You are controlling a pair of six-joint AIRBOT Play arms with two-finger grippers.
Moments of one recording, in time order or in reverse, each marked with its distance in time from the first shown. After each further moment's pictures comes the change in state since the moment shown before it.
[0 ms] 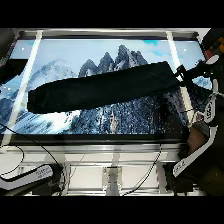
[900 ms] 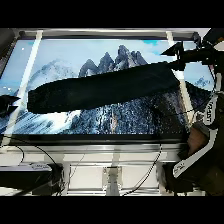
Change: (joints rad) left arm 0.374 -0.306 0.015 0.402 -0.204 -0.281; right arm 0.081 0.079 0.074 0.415 0.042 -0.173
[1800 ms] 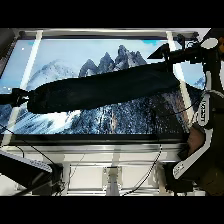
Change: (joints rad) left arm -0.129 -0.388 0.456 0.060 -0.241 -0.031; right arm 0.108 0.000 0.000 0.032 0.080 -0.002
